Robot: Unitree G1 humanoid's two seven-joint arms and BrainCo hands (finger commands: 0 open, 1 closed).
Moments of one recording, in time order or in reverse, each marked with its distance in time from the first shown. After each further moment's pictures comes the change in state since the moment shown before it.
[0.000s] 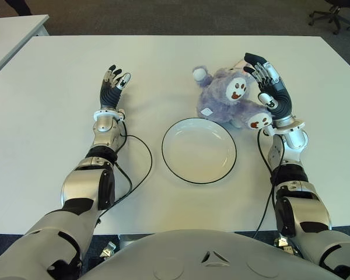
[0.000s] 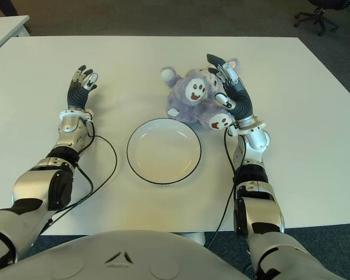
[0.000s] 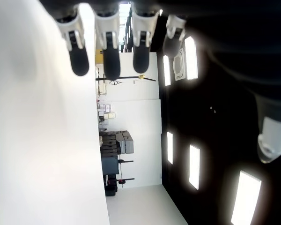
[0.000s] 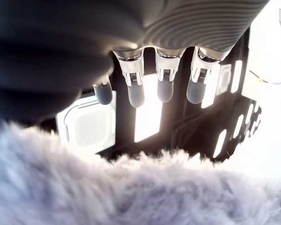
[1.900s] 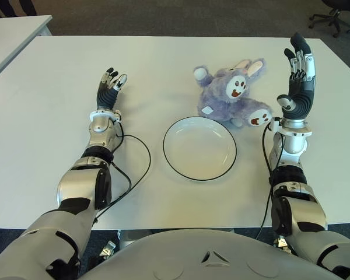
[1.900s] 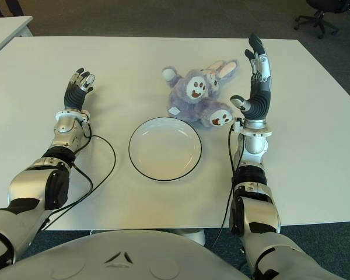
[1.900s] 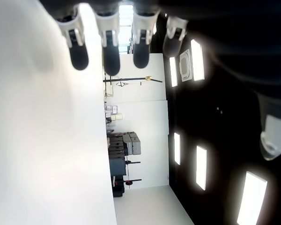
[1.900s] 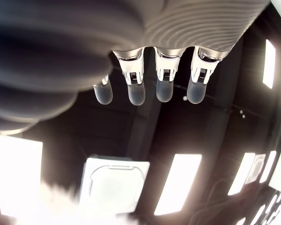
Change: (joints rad) left arm -0.001 0.030 0.004 0.006 -0.002 0.018 -0.028; right arm -0.007 0.042 -0.084 0.020 -0.413 -0.285 -0.618
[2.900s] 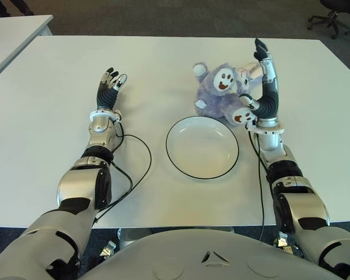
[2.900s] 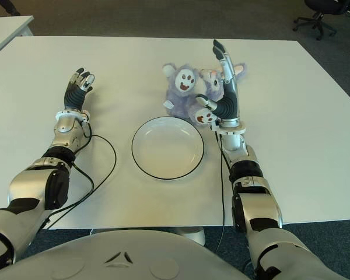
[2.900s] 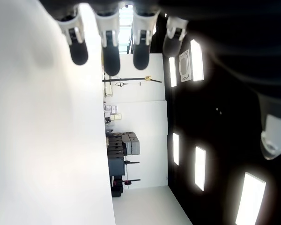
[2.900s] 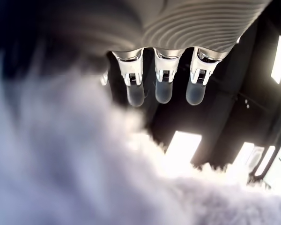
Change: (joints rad) left arm 0.000 0.000 0.000 0.000 0.000 0.000 0.000; right arm -0.055 -0.042 0.251 0.091 -0.493 0.024 -0.586
